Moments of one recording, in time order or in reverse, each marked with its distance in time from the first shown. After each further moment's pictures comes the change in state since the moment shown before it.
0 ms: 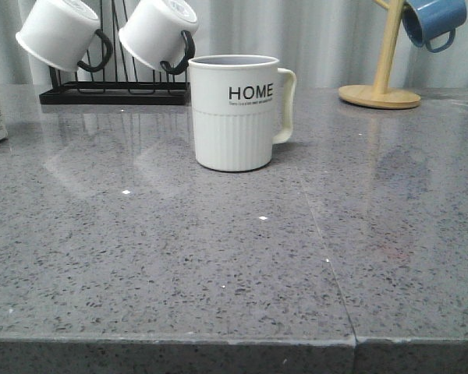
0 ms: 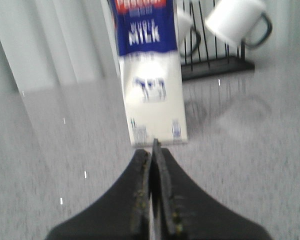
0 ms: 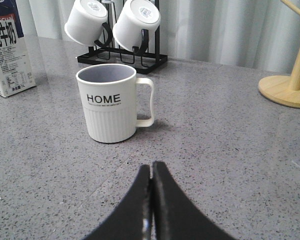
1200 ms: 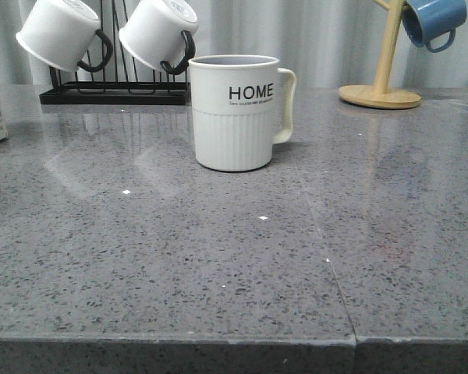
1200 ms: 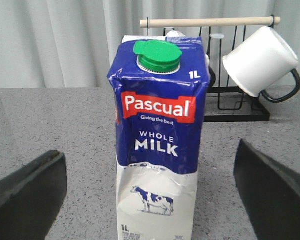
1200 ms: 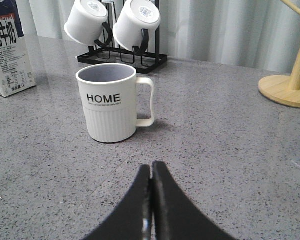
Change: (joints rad) left arm 0.000 0.869 -0.501 -0.152 -0.212 -0.002; right arm 0.000 0.000 0.000 0.000 0.002 0.000
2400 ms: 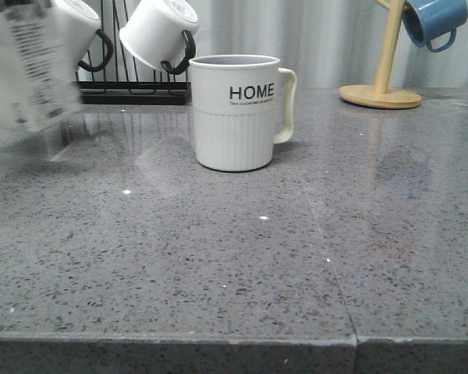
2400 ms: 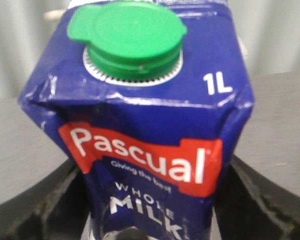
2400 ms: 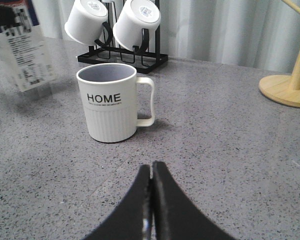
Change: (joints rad) left arm -0.238 0.384 -0.246 -0.009 -0.109 0.000; right arm 0.000 0.000 0.000 0.000 0.000 0.000
